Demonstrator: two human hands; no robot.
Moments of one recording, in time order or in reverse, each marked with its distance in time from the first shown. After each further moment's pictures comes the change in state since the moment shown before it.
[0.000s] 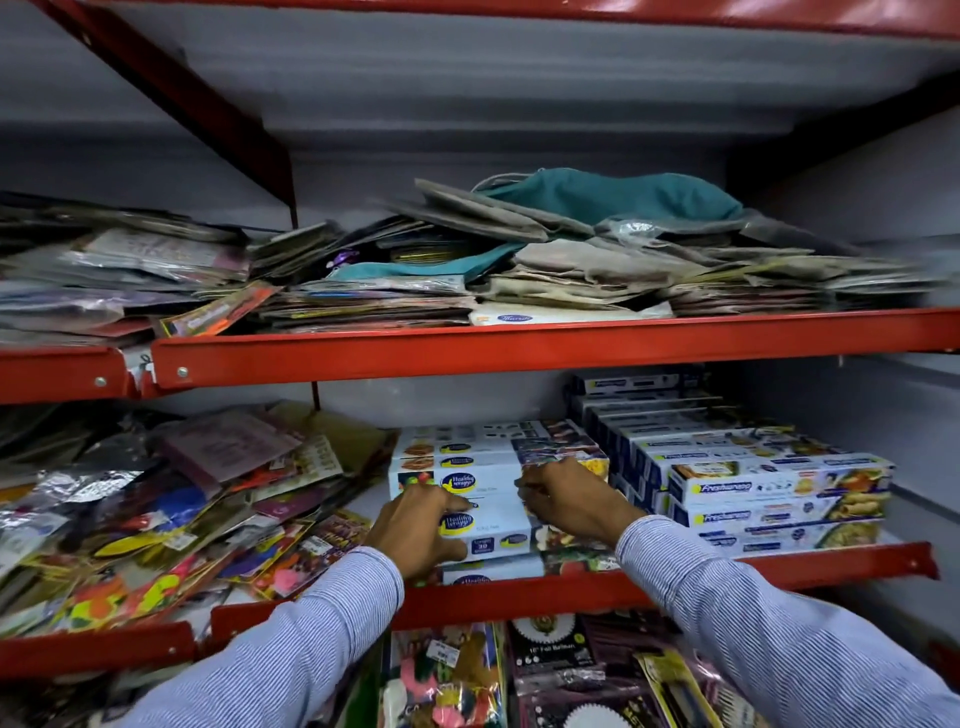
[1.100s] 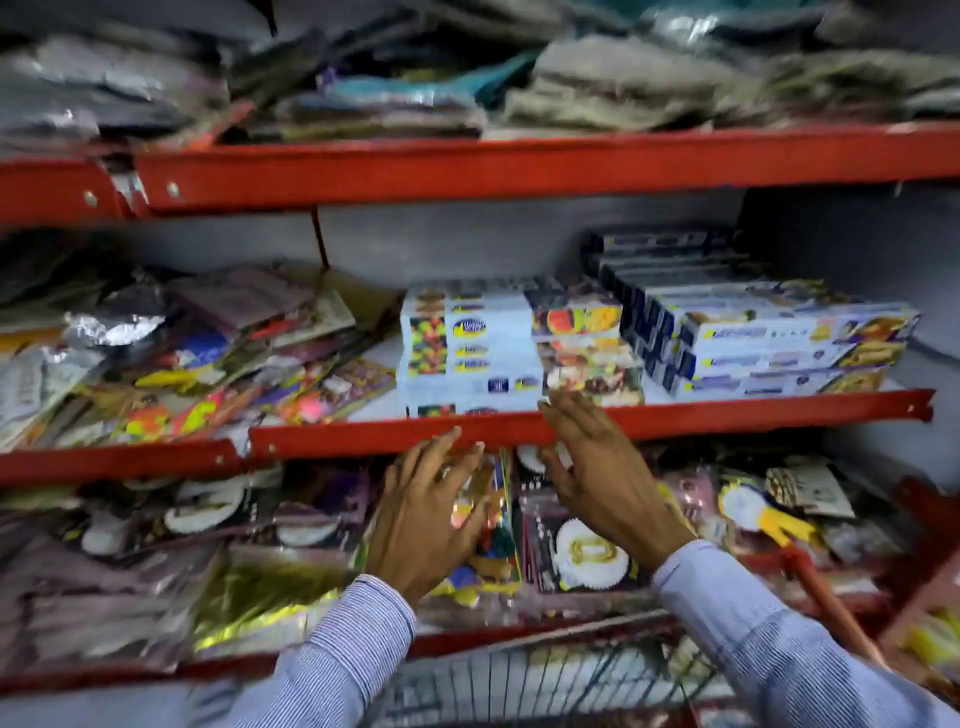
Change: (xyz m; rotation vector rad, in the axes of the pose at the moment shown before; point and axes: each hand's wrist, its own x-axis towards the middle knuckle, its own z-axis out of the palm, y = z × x) left_hand -0.154 0.024 0.085 -0.015 0.260 0.011; right_hand -0.141 -0.040 0.076 -0.065 0.219 0.022
